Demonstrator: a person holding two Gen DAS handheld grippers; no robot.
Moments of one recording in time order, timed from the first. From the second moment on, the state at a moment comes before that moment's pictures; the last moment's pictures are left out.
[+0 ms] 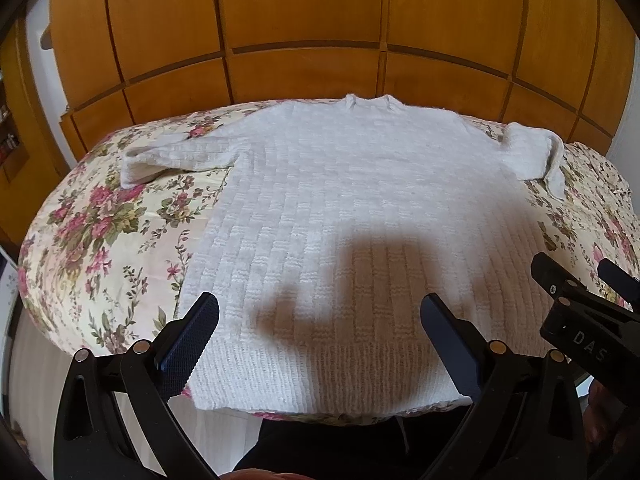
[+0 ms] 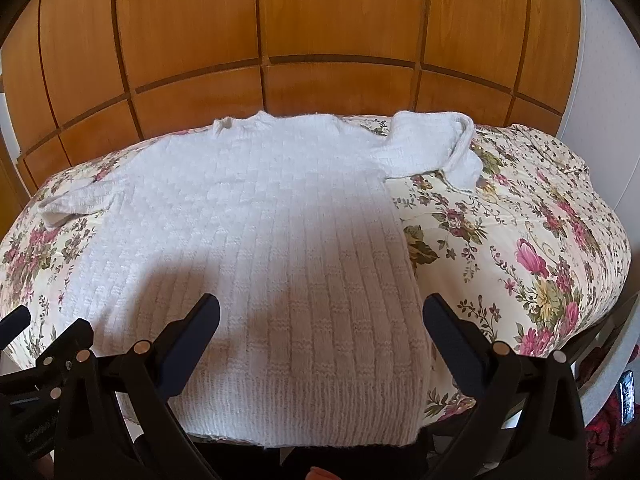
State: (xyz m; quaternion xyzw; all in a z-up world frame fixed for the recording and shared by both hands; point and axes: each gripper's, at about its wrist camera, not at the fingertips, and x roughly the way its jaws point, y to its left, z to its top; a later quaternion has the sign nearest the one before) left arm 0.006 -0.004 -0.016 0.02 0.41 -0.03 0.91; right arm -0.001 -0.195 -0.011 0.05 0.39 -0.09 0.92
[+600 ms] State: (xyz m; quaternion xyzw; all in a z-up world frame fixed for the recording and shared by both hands) left arm 0.001 0.003 -0.010 -0.01 0.40 -0.05 0.92; right arm 0.002 -0.200 -0.016 0.04 0.39 -0.10 0.92
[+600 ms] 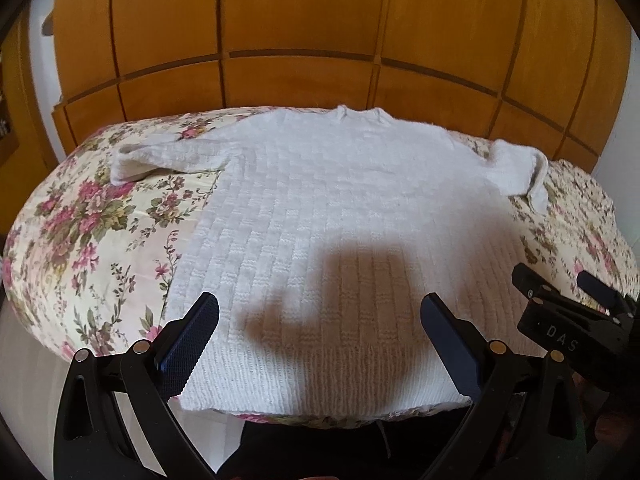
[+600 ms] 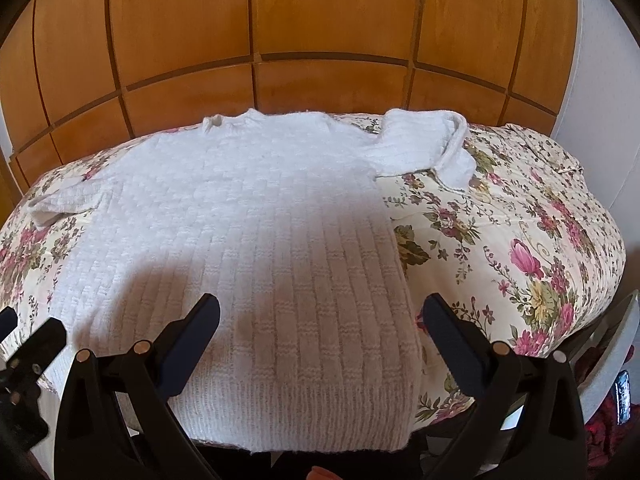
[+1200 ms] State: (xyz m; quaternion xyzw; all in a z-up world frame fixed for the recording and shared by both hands) left arm 0.000 0.013 -0.008 -0.05 0.38 -0.08 0.92; right arm 0.015 -0.203 -0.025 0.03 0.39 -0.09 0.92
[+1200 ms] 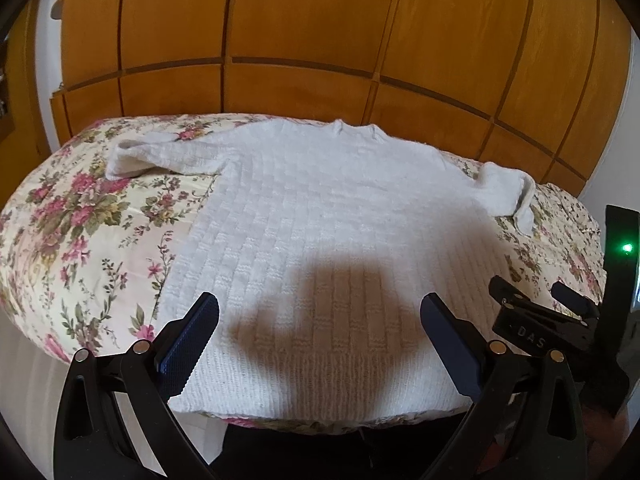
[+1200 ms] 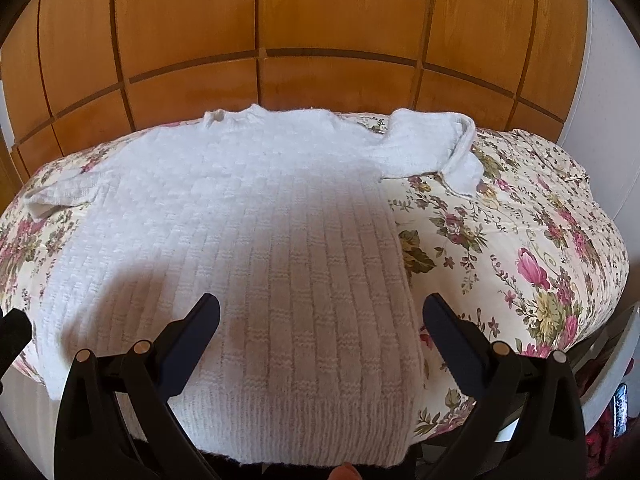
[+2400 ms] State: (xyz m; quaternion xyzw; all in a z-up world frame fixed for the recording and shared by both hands) left arm 0.225 0.221 0.001 -0.04 0.34 0.18 0.92; right arm 0.149 -0.258 -0.094 0.01 0.39 -0.12 0.91
